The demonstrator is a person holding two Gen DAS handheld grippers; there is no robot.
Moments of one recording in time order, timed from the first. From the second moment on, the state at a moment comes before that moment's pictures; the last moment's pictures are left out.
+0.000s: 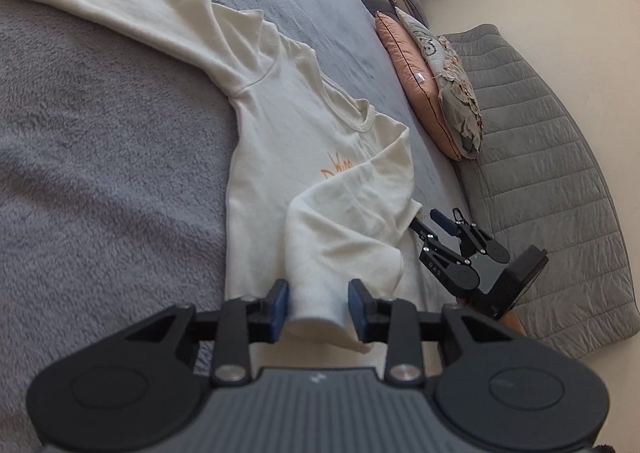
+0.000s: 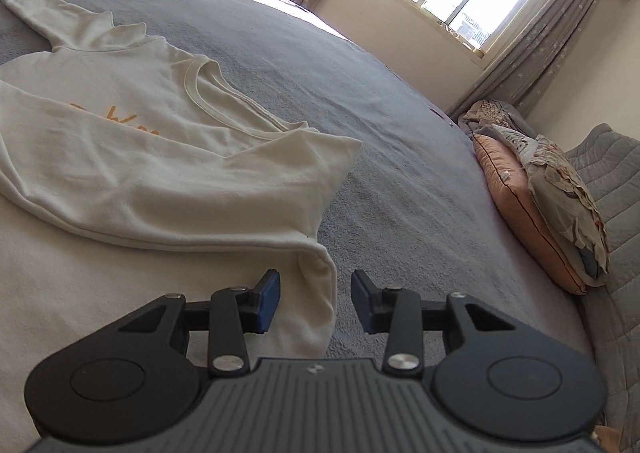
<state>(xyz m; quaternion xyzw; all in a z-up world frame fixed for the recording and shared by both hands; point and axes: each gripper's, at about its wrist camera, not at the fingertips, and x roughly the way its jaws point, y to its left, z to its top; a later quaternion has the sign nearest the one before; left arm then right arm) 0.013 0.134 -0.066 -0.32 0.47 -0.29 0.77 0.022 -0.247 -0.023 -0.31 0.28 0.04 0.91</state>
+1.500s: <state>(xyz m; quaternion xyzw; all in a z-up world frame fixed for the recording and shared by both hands) -0.006 0.067 -0.038 0.00 0.39 -0.45 0.80 0.026 -0.250 -0.021 -0.12 0.32 0.11 0.93</state>
